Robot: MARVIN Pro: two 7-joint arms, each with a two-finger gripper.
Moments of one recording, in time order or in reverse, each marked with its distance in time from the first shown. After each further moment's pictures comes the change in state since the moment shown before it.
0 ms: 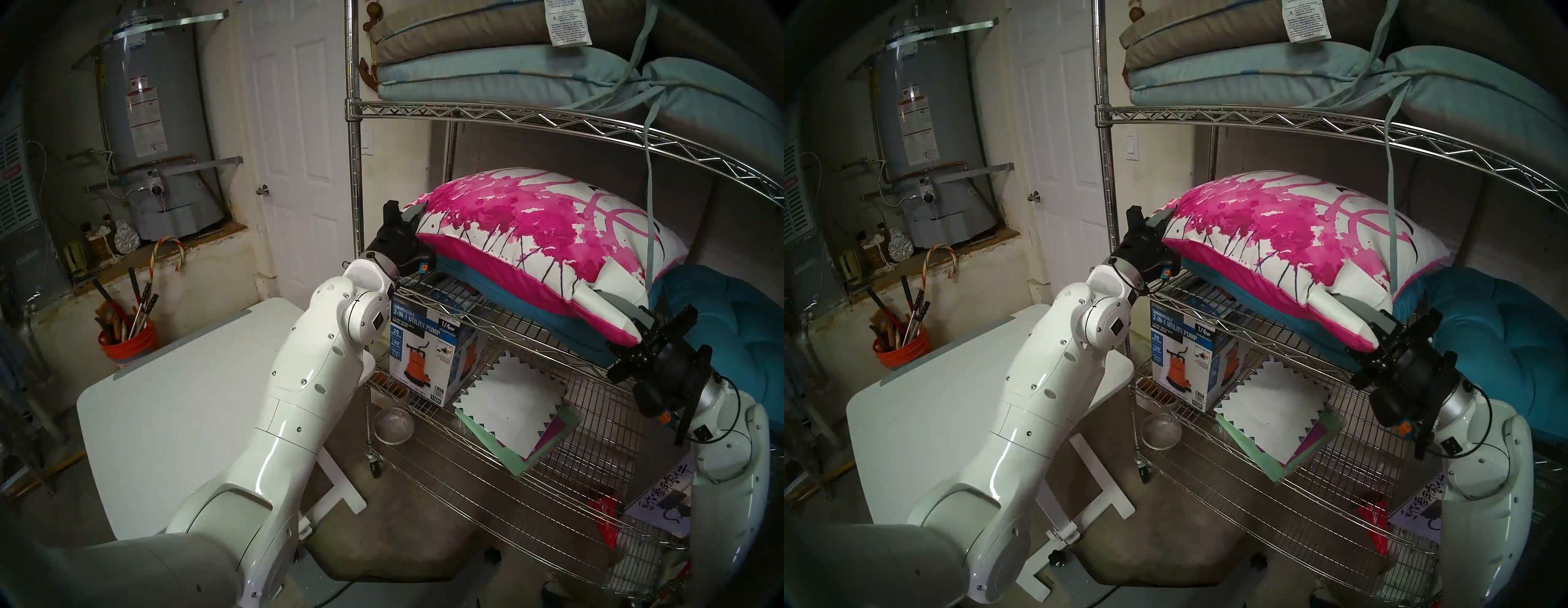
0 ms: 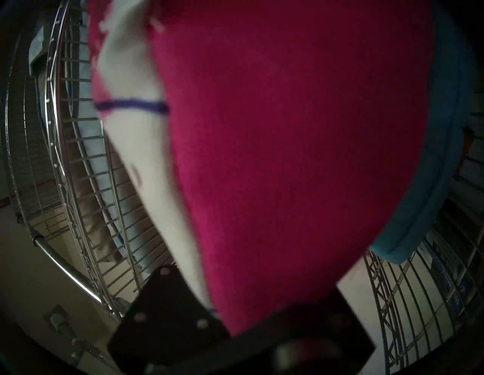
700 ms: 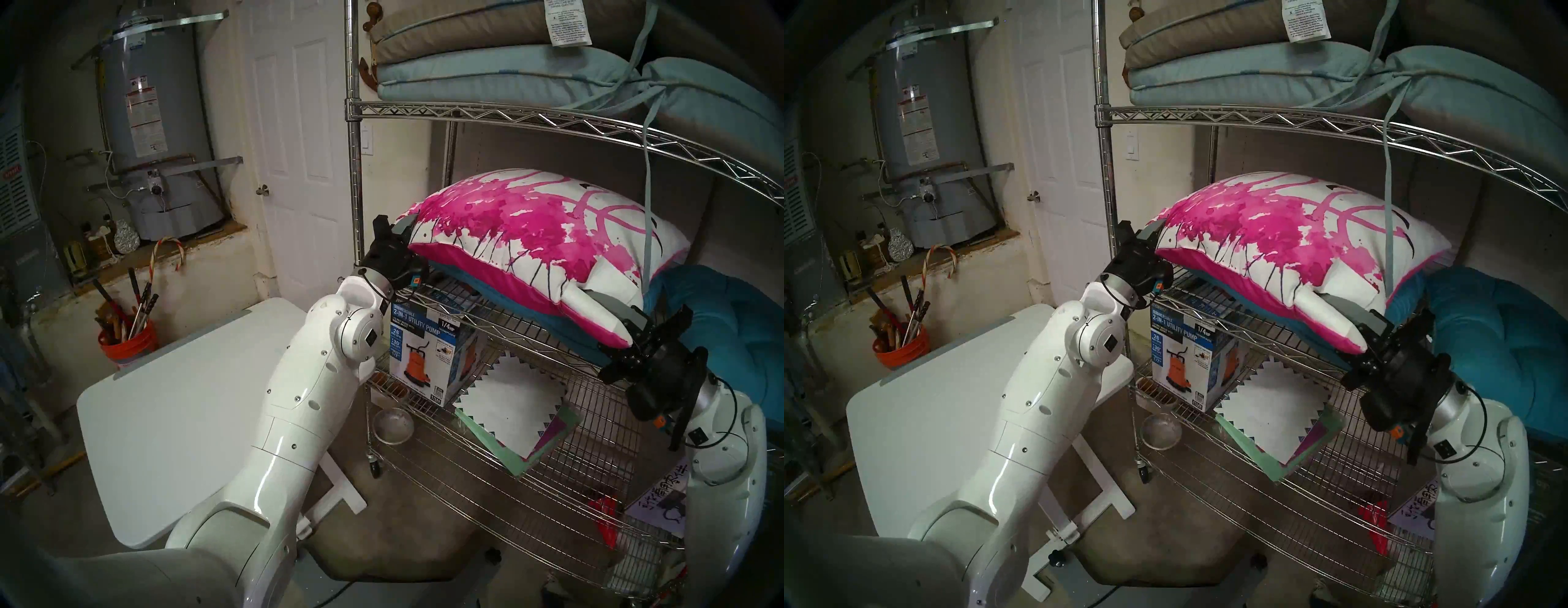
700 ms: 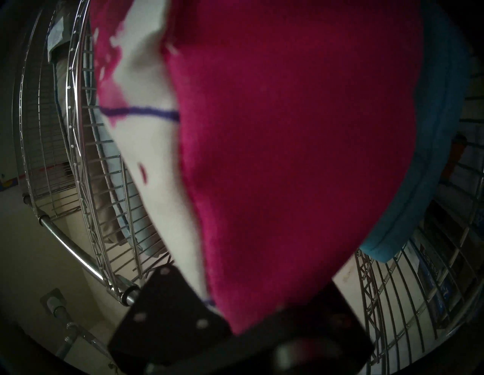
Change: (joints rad) left arm 0.078 0.001 -0.026 -0.030 -0.031 -0.022 0.052; right arm 0.000 -0.024 -0.033 -0.042 -0.016 -0.009 0.004
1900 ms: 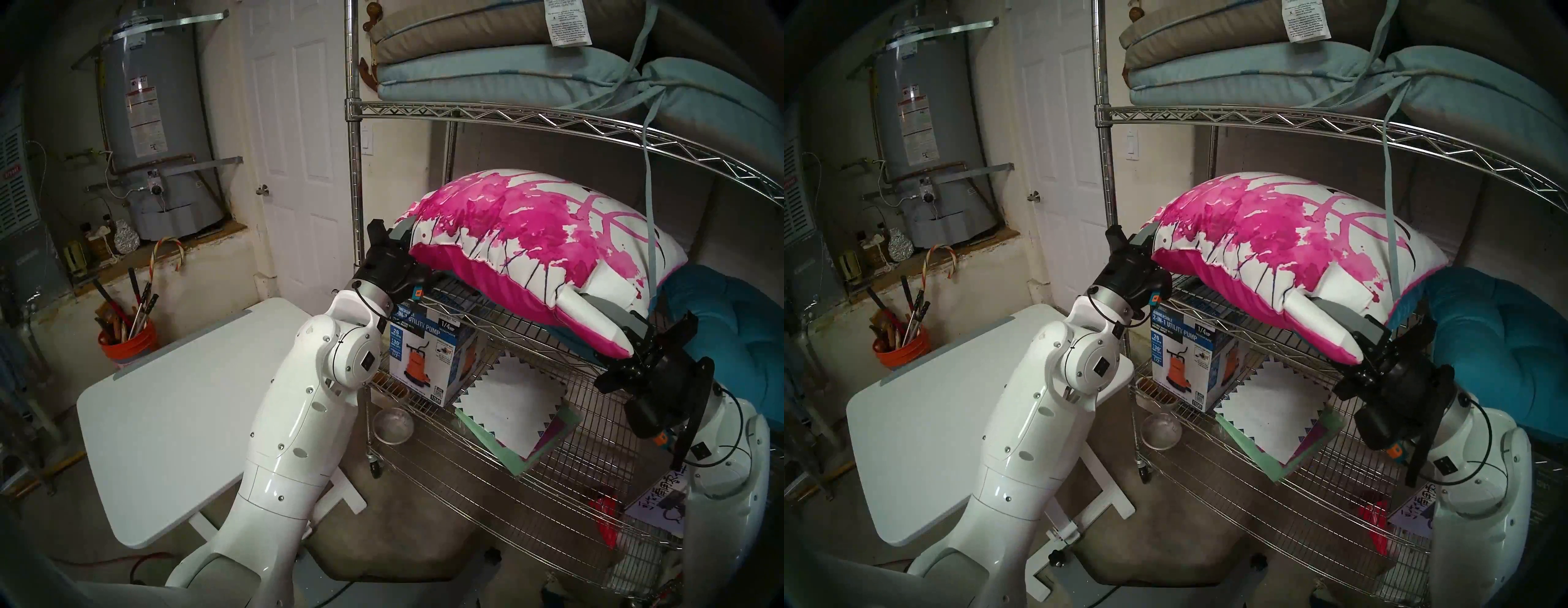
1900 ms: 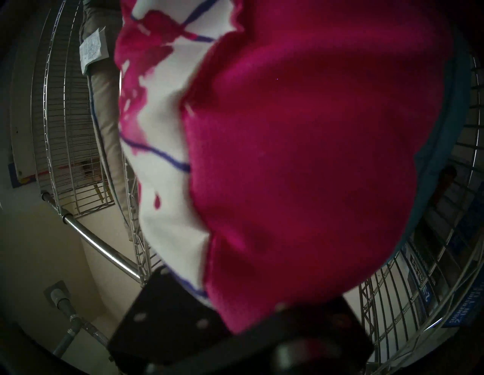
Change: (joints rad) left arm 0.188 0.001 0.010 -0.295 -0.009 0.041 -0.088; right arm -0.072 -0.048 0.019 -0.107 -0.003 -0.020 0.000
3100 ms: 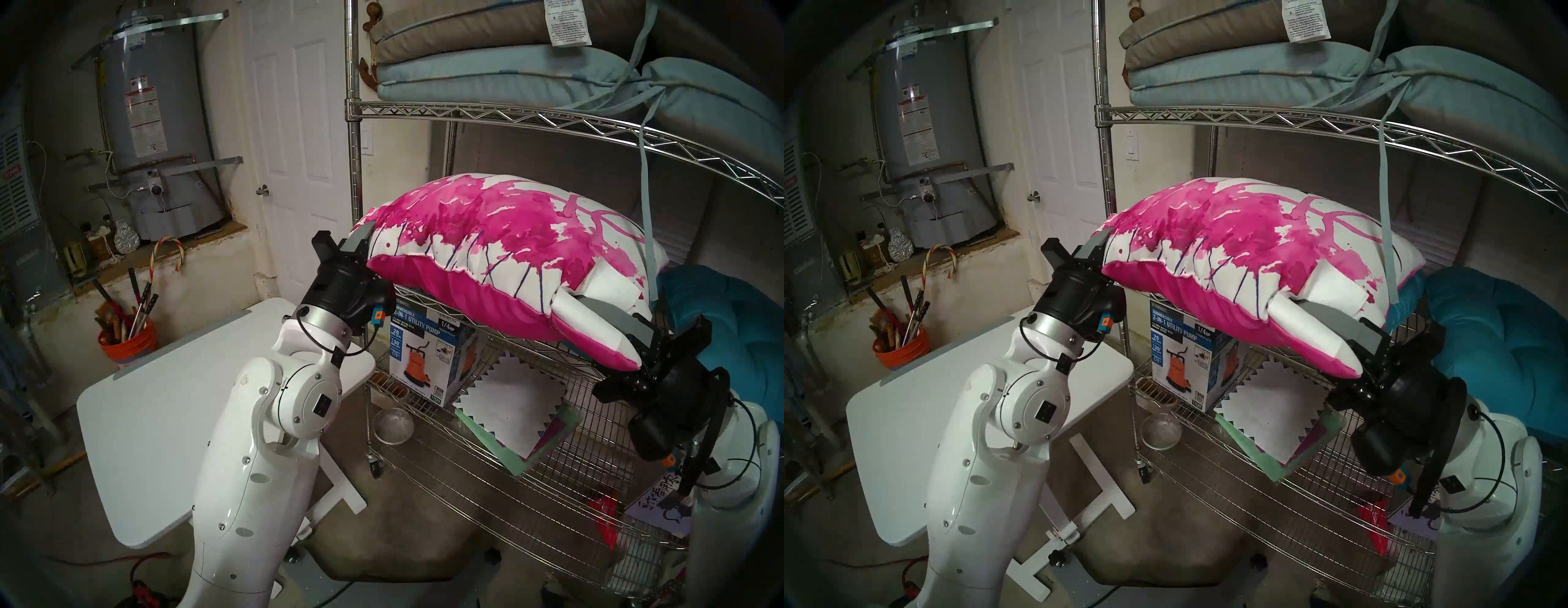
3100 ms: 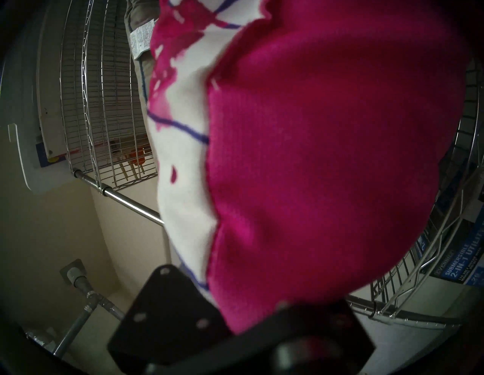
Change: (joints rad) left arm 0.272 0.062 -0.077 -0.354 -0.022 0.048 -0.061; right arm -0.075 -0.011 0.003 -0.124 0.006 -0.010 -0.011
